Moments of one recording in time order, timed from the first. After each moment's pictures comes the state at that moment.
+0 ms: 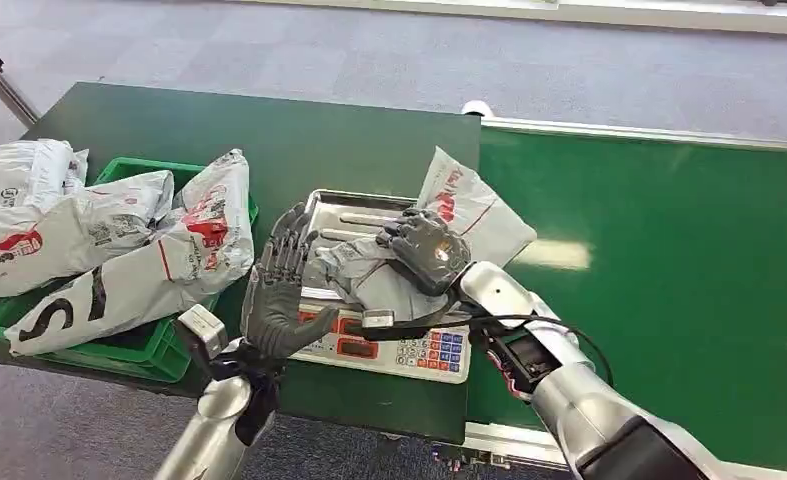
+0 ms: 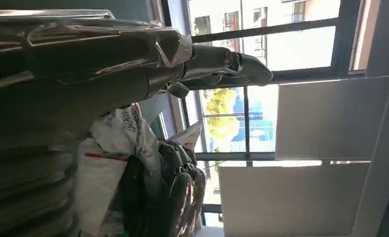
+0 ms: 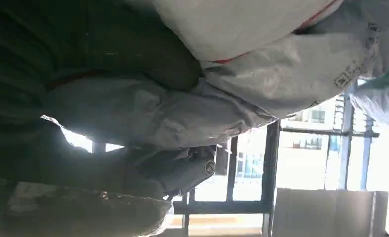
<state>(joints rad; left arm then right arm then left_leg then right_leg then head) -0.21 -0.11 -0.26 -1.35 0.04 -0.20 -0.70 -0.90 0.16 0.81 -0.42 1.01 -0.51 -0.51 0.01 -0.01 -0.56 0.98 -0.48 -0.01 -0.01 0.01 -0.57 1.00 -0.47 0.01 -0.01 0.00</state>
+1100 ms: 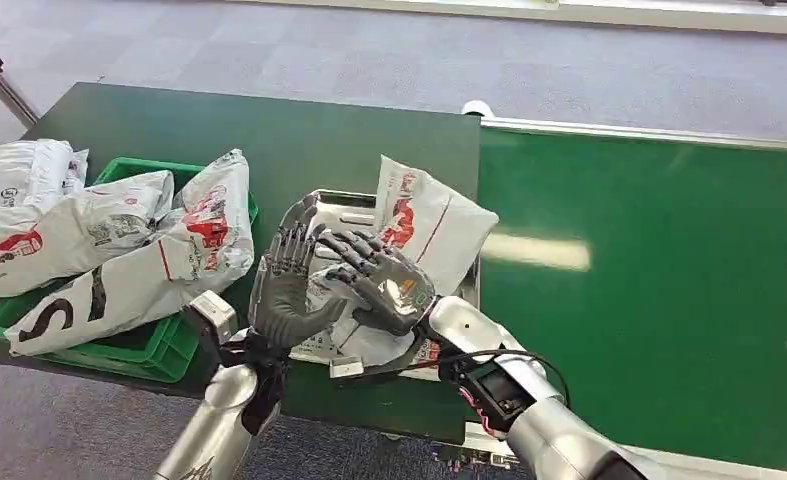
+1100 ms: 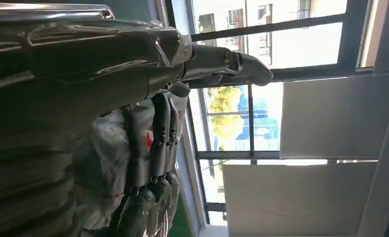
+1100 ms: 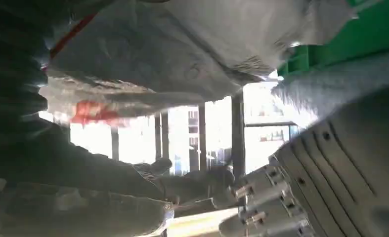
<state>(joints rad) -0.25 -0.12 -0.26 -1.31 0.04 -0.19 -0.68 -0.77 0.20 0.85 -0.56 0.99 -0.49 -0.54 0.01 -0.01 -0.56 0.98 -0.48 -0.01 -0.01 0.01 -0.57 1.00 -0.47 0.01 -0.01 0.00</state>
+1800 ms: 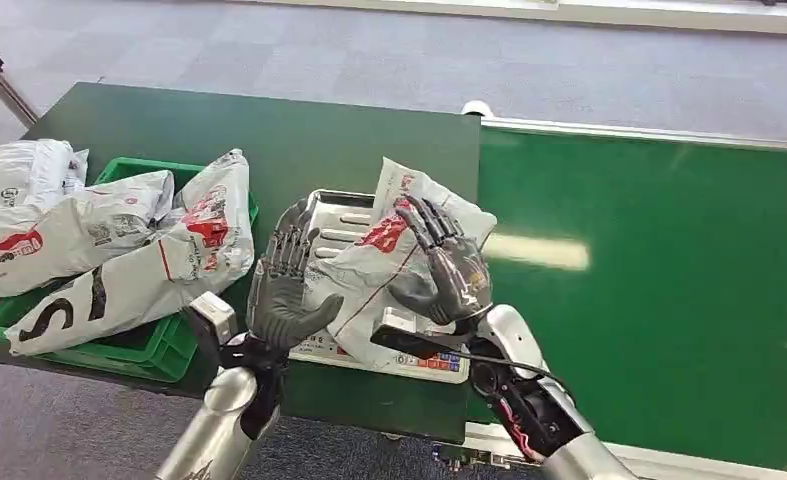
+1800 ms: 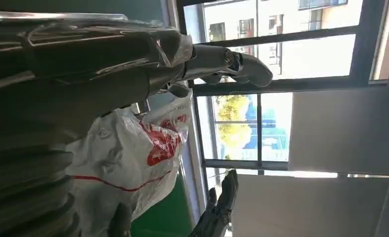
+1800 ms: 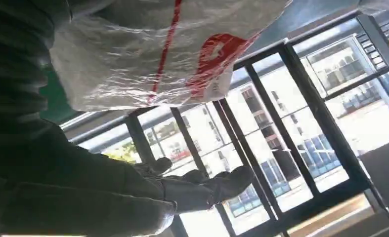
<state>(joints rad) -0.23 -0.12 -0.26 -1.31 0.06 -0.15 -0.67 -0.59 0.07 0.67 -0.87 0.71 -0.43 -0.39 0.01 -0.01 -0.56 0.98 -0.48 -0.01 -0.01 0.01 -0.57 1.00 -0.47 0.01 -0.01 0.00</state>
